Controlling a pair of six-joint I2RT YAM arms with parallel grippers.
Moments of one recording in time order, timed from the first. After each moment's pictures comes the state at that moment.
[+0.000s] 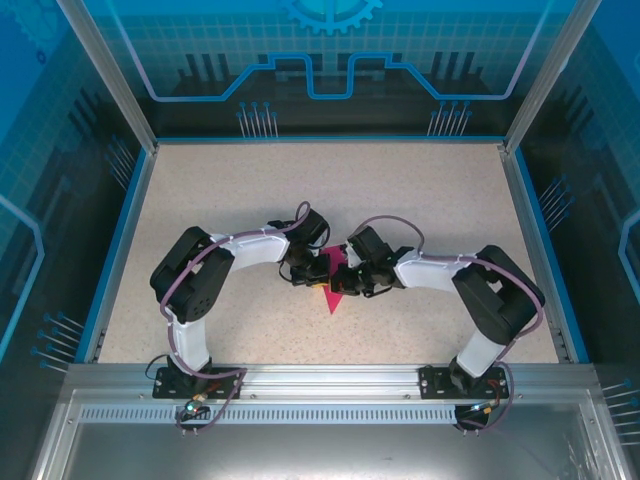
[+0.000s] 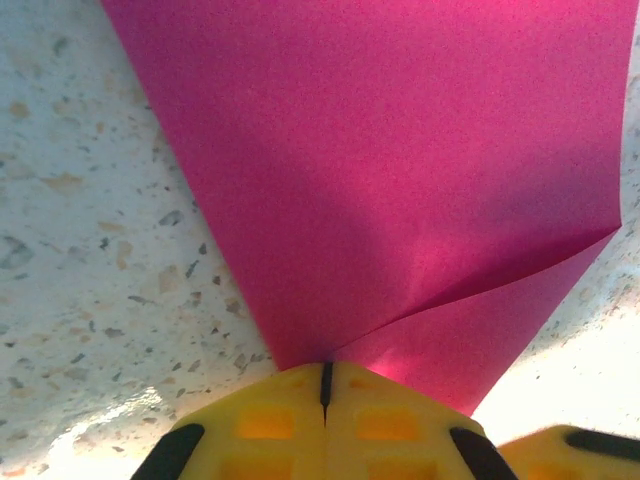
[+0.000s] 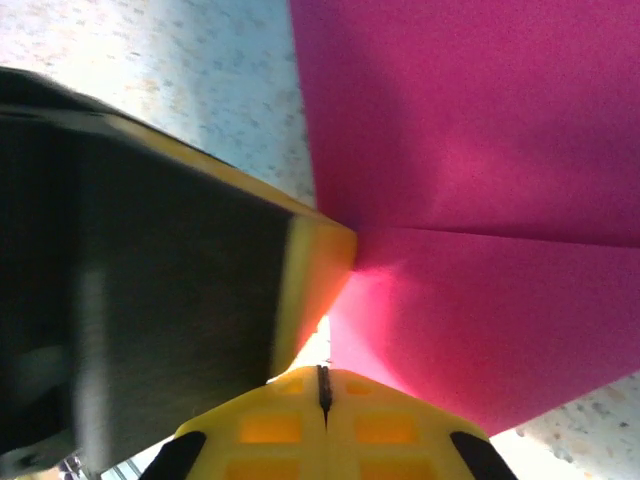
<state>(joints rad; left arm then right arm) -0.62 1.89 1.14 -0.55 0.34 -0.76 0.69 1.68 0.81 -0.16 -0.44 0.75</state>
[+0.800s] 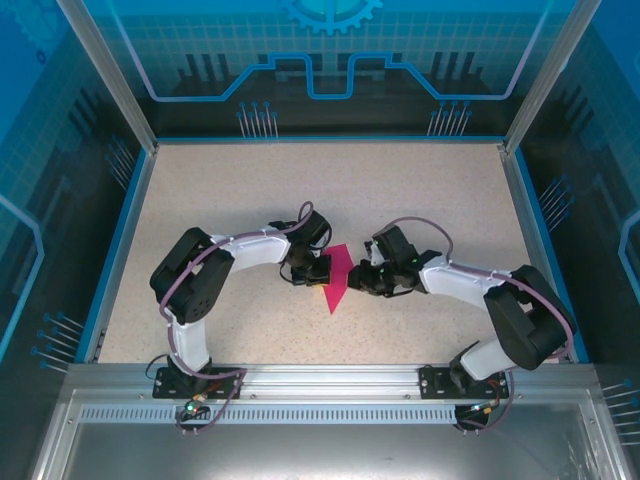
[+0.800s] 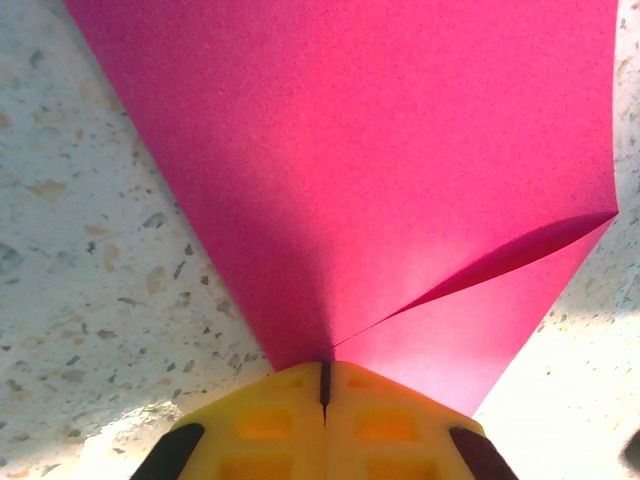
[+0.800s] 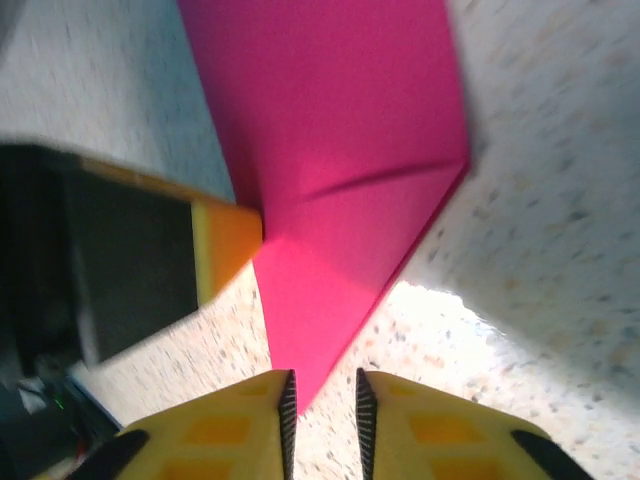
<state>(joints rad) -0.64 1.89 1.14 -0.56 0.31 -0.72 0.56 1.48 0.70 -0.22 -0.42 0.81</state>
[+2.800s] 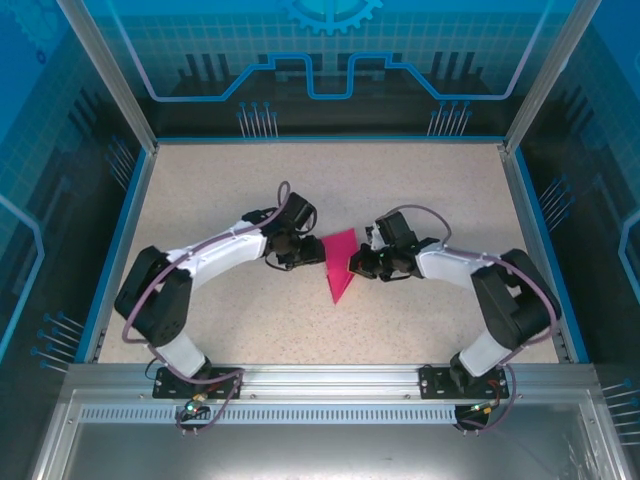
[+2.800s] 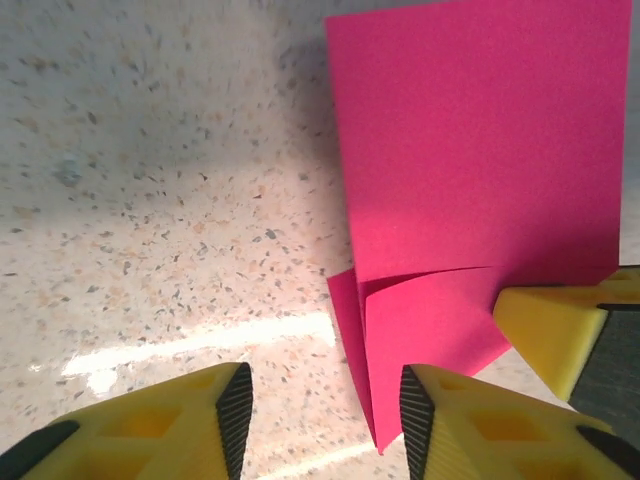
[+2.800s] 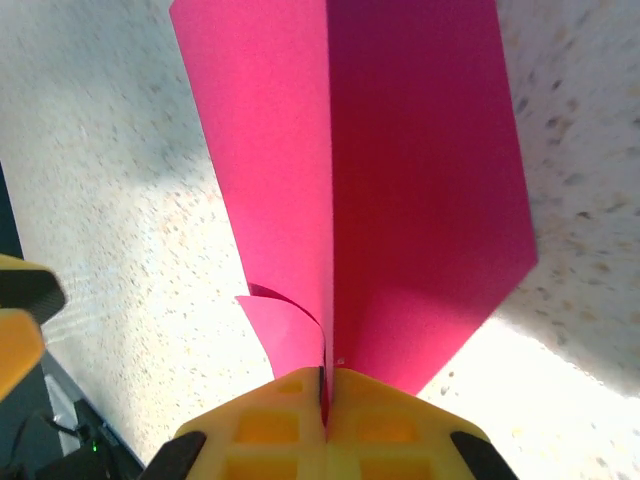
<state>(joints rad) -0.59 1.63 1.15 -0.64 0.18 -0.75 0.50 1.57 0.79 -0.18 -0.45 0.78</state>
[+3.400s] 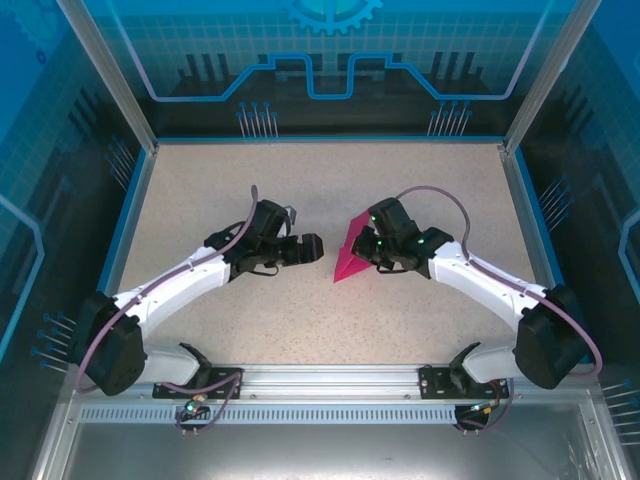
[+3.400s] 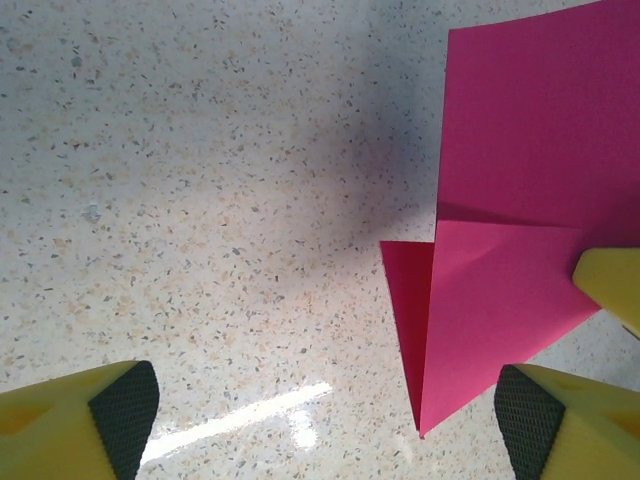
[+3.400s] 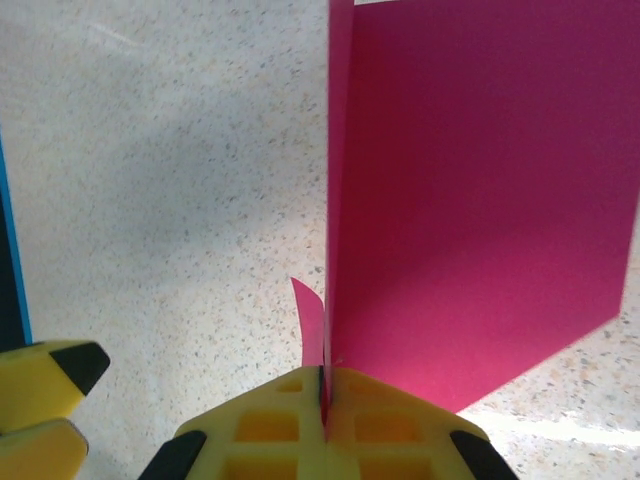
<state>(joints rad) -0.57 1.33 0.92 -0.44 0.18 -0.71 0.63 1.37 0.97 -0.49 -0.08 1.02</state>
